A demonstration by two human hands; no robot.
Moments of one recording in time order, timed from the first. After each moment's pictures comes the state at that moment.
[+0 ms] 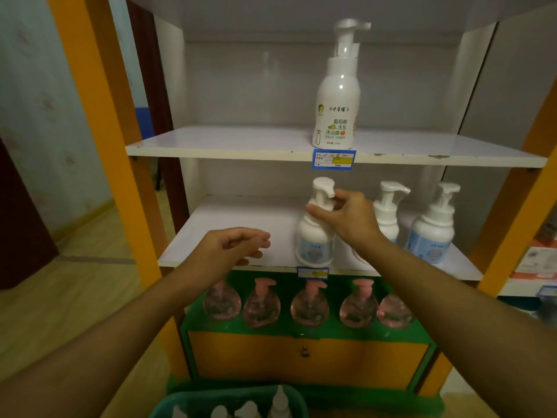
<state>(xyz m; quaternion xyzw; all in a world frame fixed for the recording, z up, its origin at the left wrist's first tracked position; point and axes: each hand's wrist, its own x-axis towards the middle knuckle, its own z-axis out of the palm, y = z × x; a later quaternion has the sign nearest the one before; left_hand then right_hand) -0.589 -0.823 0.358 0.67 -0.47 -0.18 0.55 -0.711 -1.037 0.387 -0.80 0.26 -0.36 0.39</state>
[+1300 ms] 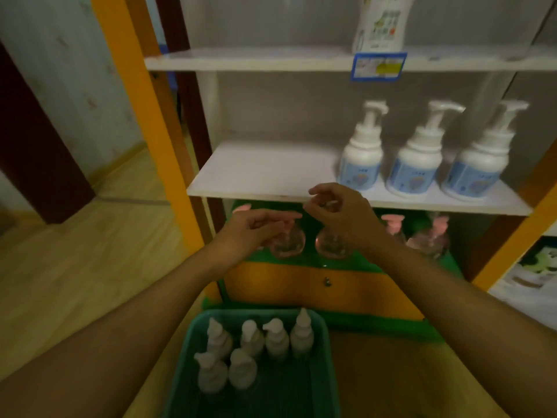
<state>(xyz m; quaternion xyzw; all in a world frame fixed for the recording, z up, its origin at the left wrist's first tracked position) -0.617 -0.792 0.291 0.69 -0.39 -0.26 0.55 -0.725 -0.966 0.294 -0.84 0.16 -0.26 0.45</state>
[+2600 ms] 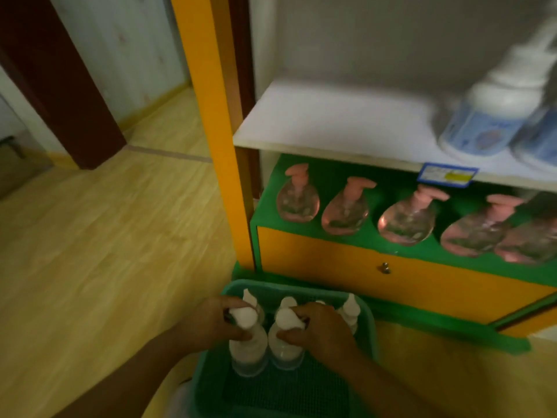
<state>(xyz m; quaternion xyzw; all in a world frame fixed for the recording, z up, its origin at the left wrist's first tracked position) -0.555 -0.643 0.080 0.81 -0.32 -0.35 0.35 -0.692 -0.836 0.082 -0.89 0.19 0.11 0.39</state>
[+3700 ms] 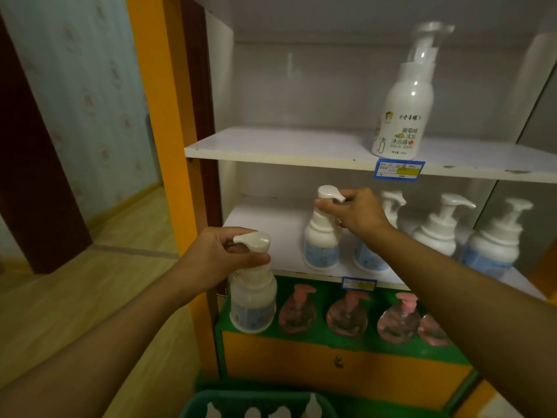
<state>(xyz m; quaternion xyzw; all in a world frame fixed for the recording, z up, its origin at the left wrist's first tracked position) -0.542 -0.759 0.370 0.68 -0.43 -0.14 0.57 -0.637 -1.006 0.402 -0.81 0.26 -0.31 0.42</state>
